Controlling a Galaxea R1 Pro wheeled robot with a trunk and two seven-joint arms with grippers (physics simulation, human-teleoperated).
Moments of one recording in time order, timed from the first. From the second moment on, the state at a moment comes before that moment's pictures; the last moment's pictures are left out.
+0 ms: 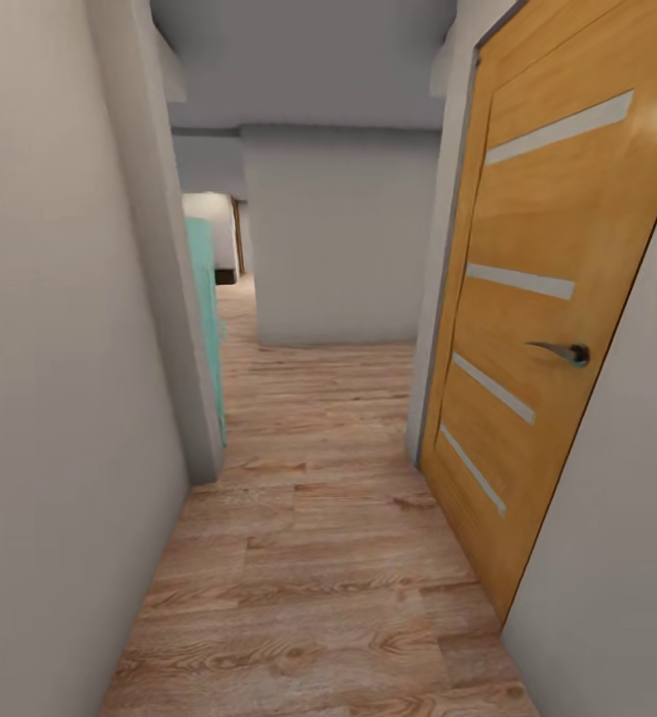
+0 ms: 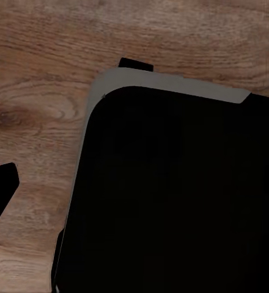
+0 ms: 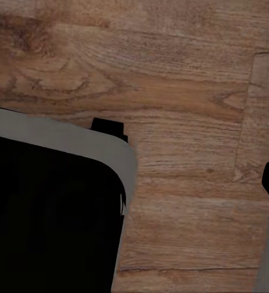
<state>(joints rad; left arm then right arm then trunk) 0.00 0.01 0.05 -0.08 0.19 -0.09 0.01 -0.10 -0.05 0.43 0.03 -0.22 -0.23 -0.02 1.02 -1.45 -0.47</state>
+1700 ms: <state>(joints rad) 0.00 0.01 0.05 -0.08 0.19 -0.09 0.00 -0.10 -0.05 0.43 0.03 -0.22 -0.23 -0.02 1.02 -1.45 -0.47</state>
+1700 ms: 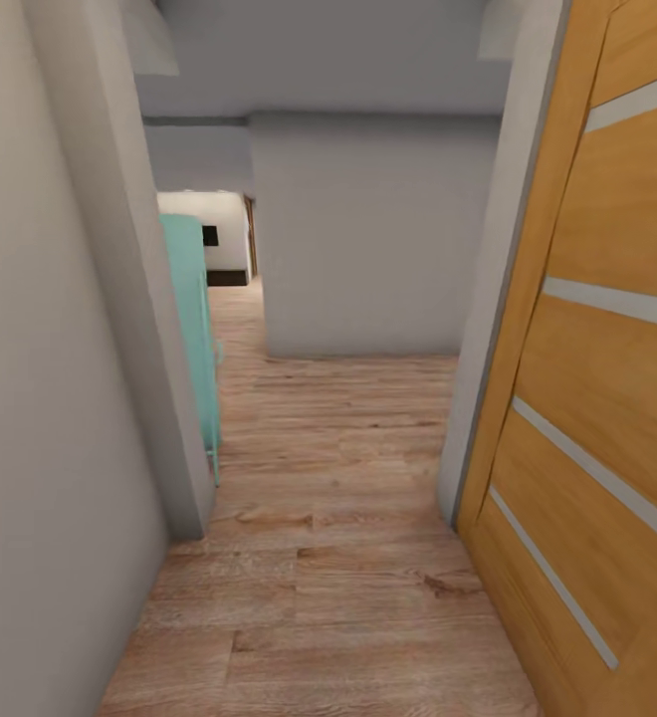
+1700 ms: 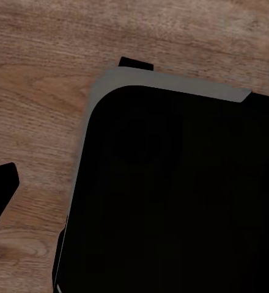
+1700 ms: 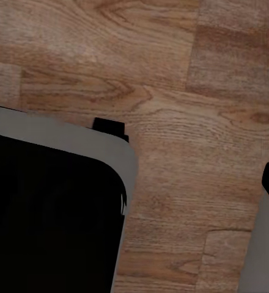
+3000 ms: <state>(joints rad) 0.00 0.01 0.05 -0.08 0.19 -0.09 0.00 -0.10 -0.06 0.43 0.03 -0.22 -0.23 -0.02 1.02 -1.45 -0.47</state>
